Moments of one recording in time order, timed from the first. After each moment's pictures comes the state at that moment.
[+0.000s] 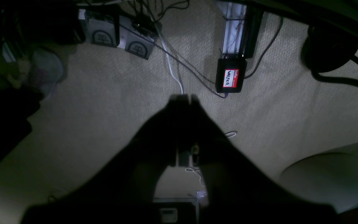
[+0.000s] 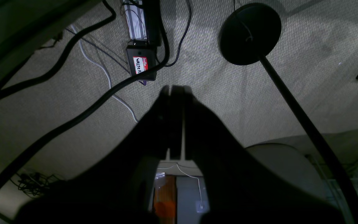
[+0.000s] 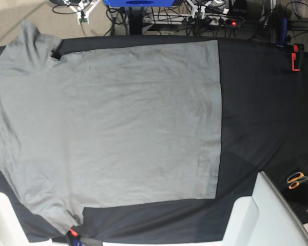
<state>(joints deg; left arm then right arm) 9.9 -3.1 1.1 9.3 -0.1 -1.6 -0.9 -6.4 -0.1 1.2 7.0 -2.7 0.0 -2.9</state>
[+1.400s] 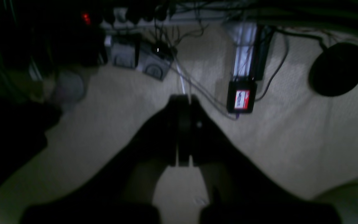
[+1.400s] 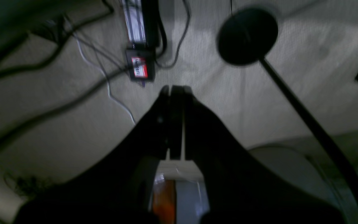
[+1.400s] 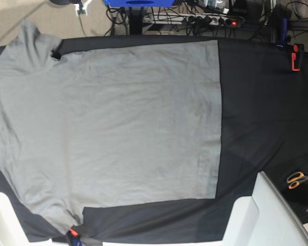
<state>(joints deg) 28.7 -7.2 1.2 33.2 -2.8 -1.6 -8.7 -19.1 0.5 1.4 27.4 -2.6 0.1 -10.3</state>
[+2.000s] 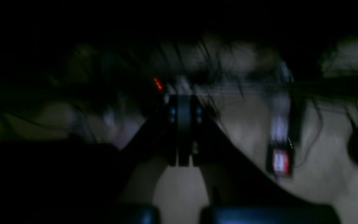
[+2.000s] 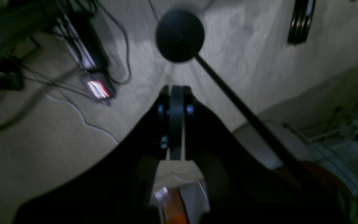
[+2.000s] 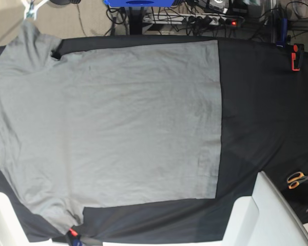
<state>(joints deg) 50.5 -9.7 -14.1 74.1 -3.3 -1.6 -9.6 -40.5 1.3 19.6 80.6 -2.3 0.2 -34.2</state>
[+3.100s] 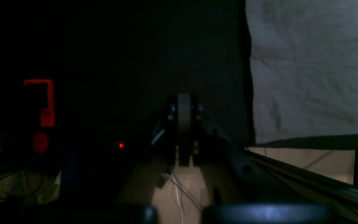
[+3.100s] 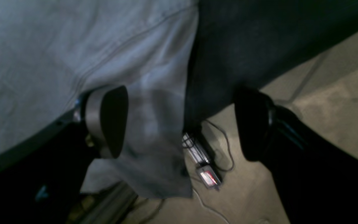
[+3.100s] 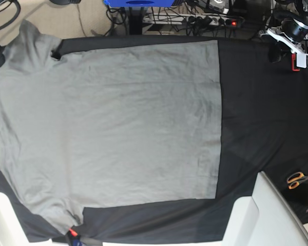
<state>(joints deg) 39.5 -12.4 -40.0 101.0 -32.8 -33.4 34.8 -8.2 10.7 69.7 66.2 24.2 39.8 -57.4</state>
